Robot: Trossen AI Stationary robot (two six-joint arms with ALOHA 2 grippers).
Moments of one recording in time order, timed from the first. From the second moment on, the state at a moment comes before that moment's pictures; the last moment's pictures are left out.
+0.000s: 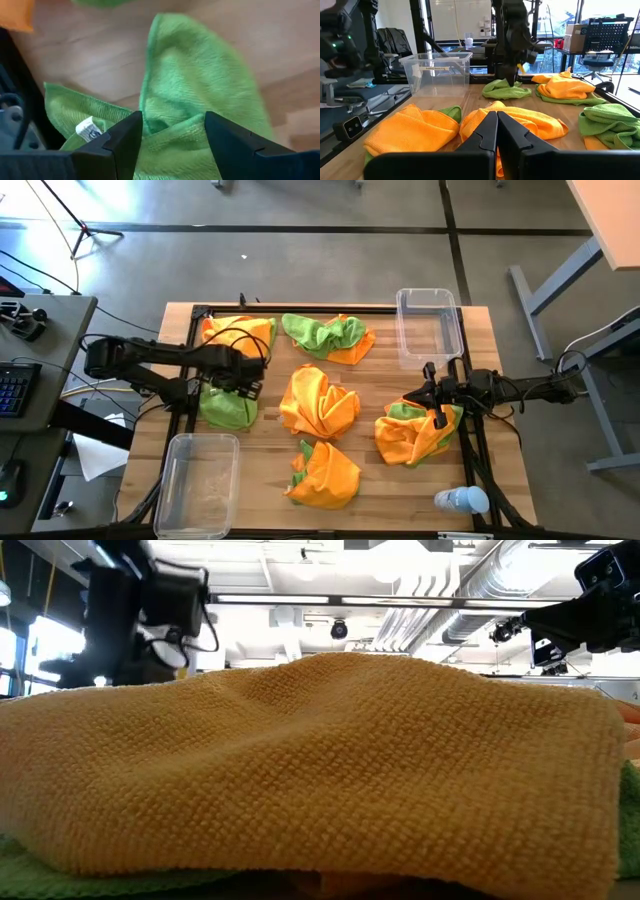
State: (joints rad) left arm 0.17 1.32 0.72 -1.03 -0.11 -1.08; right arm 0.12 0.01 0.02 0.00 0.02 0.02
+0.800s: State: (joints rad) left arm 0.14 1.32 0.62 -0.75 -0.07 -1.20; right arm 0.12 0.01 0.02 0.00 0.01 0.02
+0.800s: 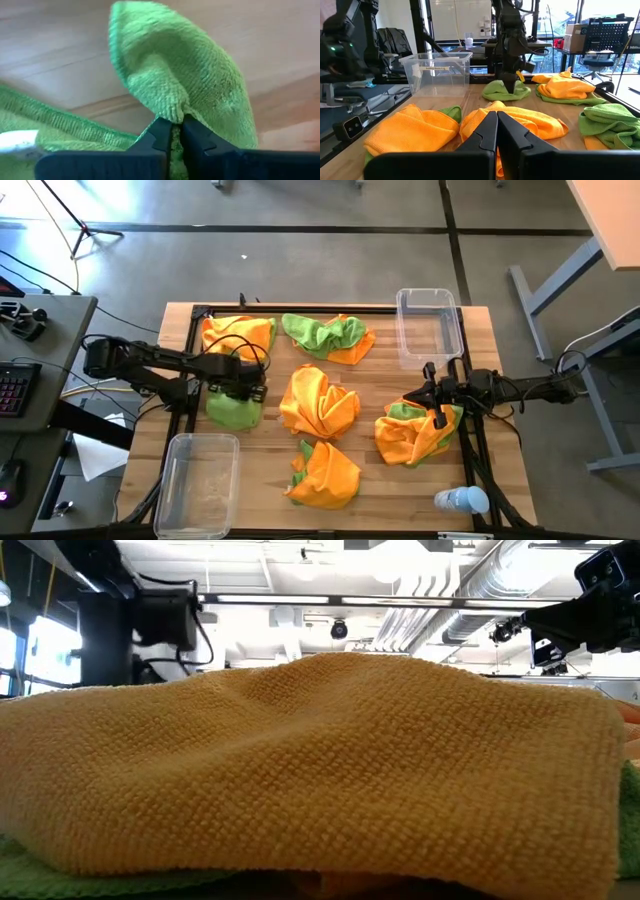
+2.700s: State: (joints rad) left arm -0.93 1.56 2.06 -1.57 -0.25 -1.17; right arm 0.12 0.01 0.02 0.00 0.01 0.02
